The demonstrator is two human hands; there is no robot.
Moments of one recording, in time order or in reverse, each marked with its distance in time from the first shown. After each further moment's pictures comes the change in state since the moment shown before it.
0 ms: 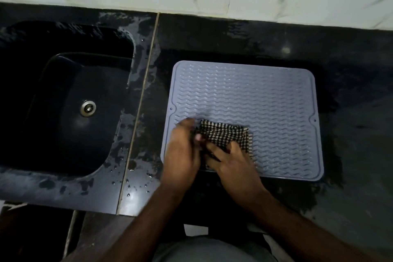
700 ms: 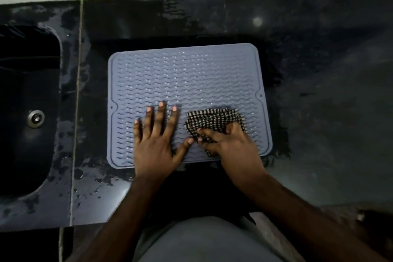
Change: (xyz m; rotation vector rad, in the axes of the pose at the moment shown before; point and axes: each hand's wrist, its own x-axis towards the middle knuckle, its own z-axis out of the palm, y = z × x) left_hand 0.000 -0.003 0.072 0.759 -0.210 0.194; right_hand -0.056 0.088 -0.041 0.176 -0.073 0.327
